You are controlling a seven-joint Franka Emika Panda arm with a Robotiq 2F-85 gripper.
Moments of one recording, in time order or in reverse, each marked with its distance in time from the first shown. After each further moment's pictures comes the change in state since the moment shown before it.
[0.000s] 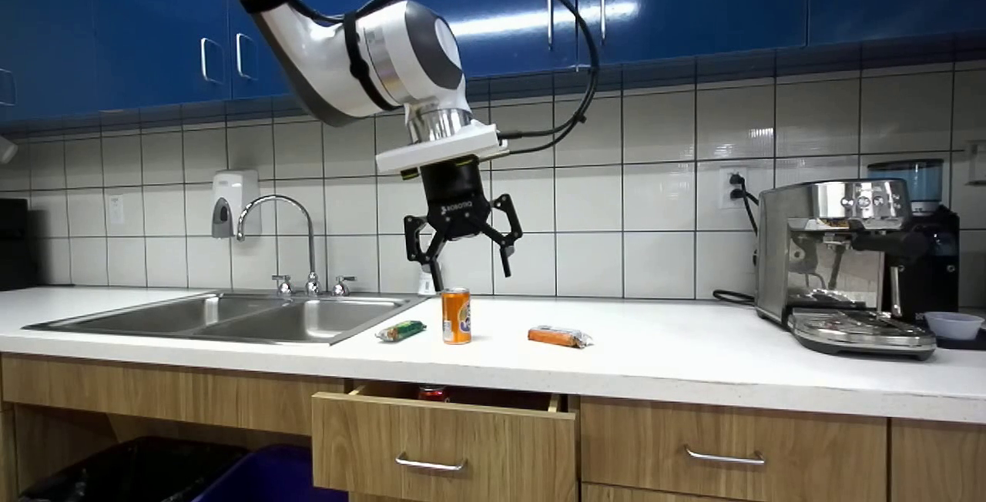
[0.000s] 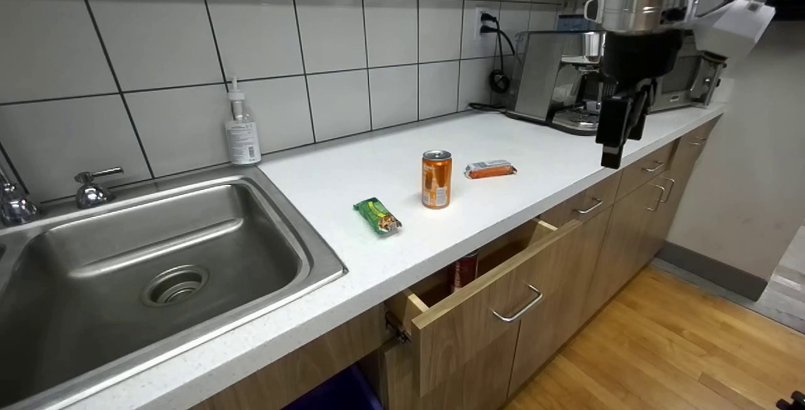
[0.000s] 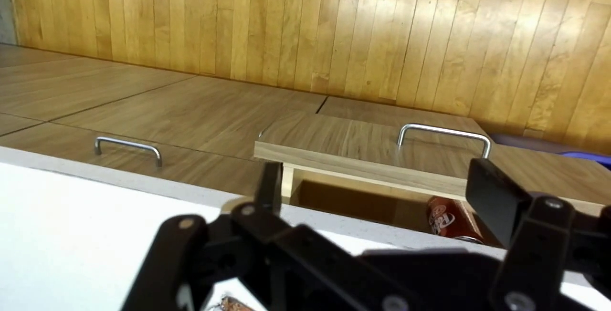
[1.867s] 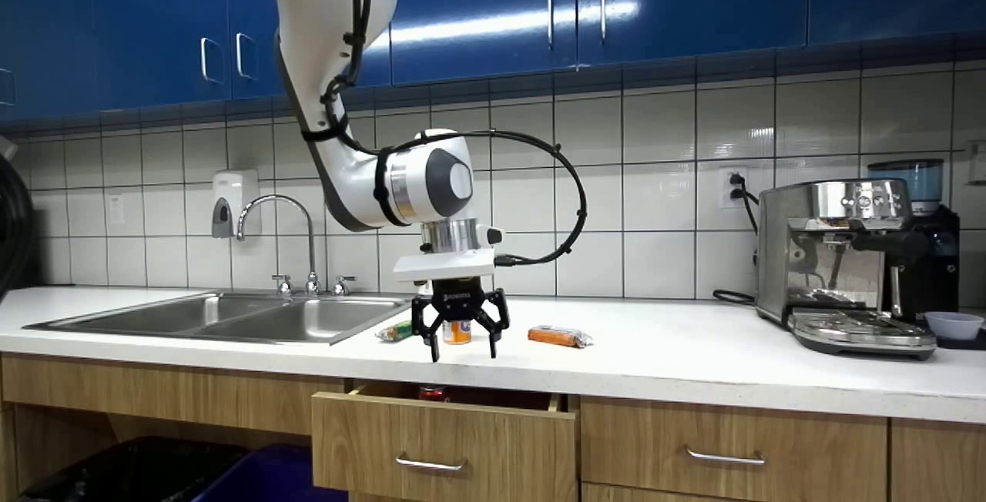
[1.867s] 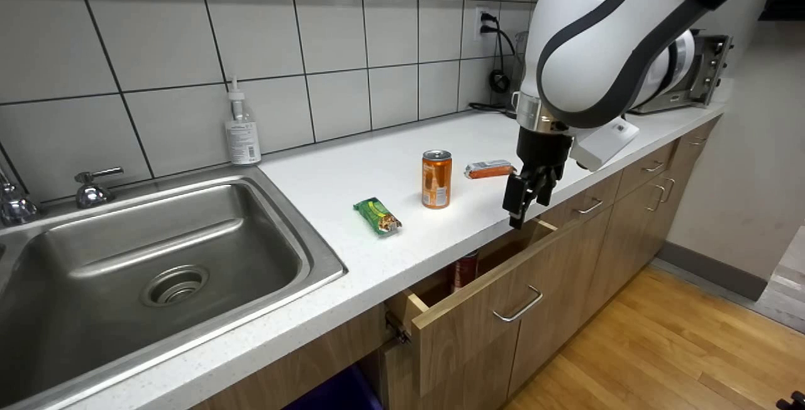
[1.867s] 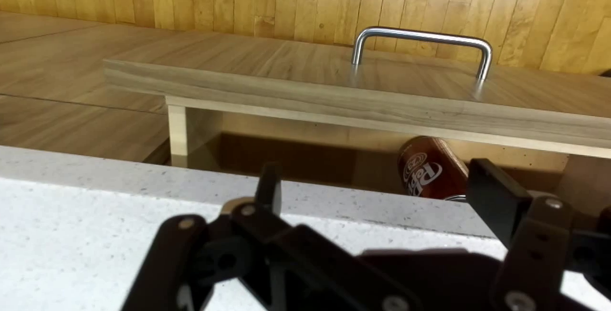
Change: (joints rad) arm 0.015 0.430 0.033 0.151 0.177 0.341 -0.018
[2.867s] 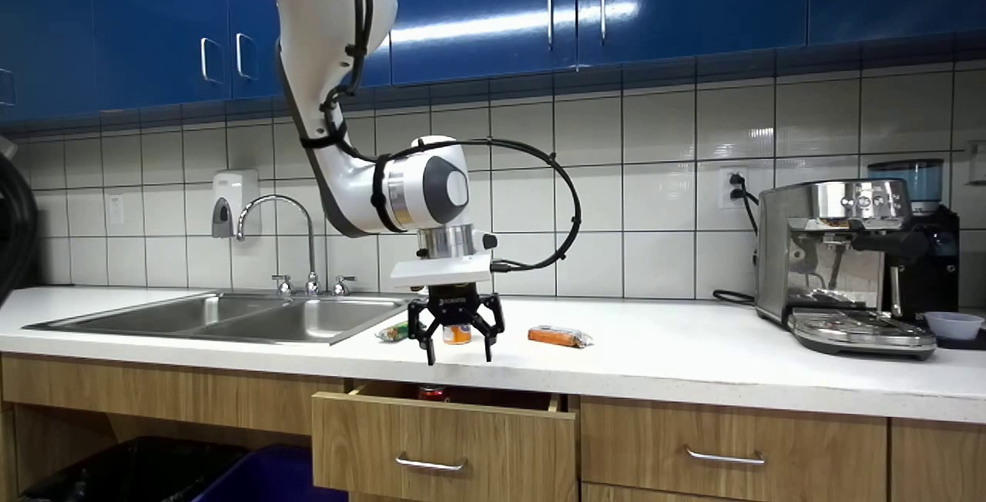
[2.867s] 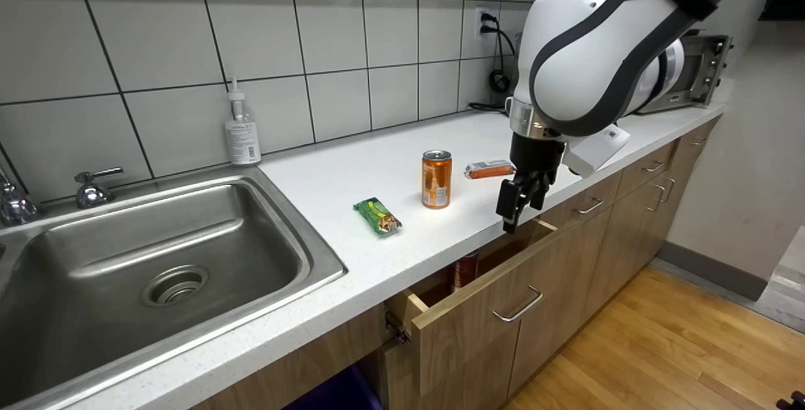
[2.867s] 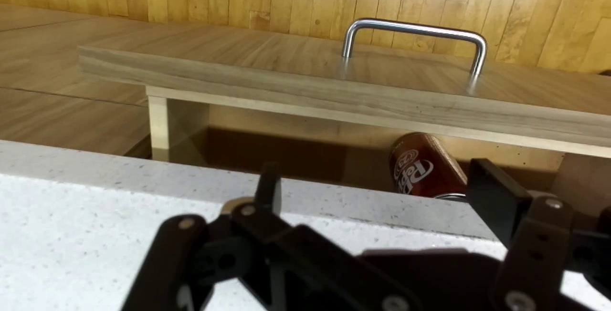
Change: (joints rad) arm 0.001 0.025 0.014 0.012 0.000 0.018 0.000
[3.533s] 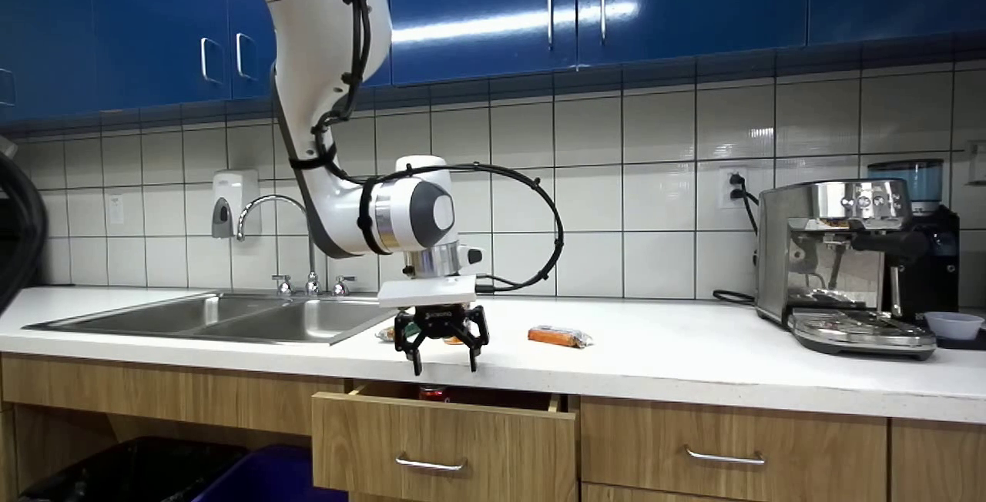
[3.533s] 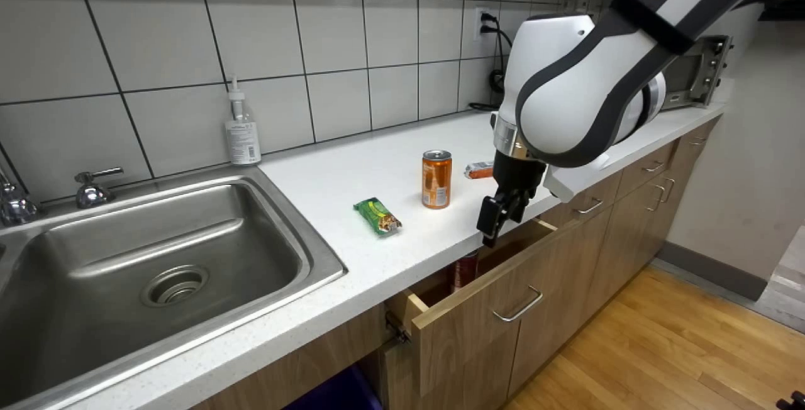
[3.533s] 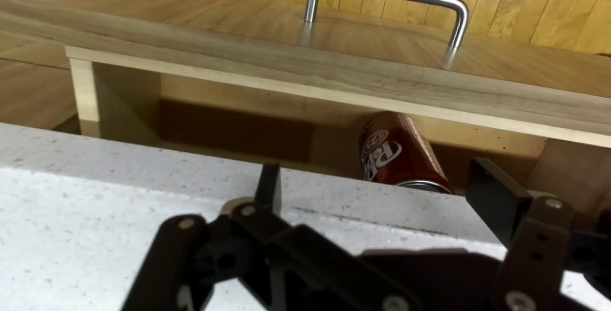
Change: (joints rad) arm 0.015 0.061 0.031 -0.004 0.007 0.124 0.007
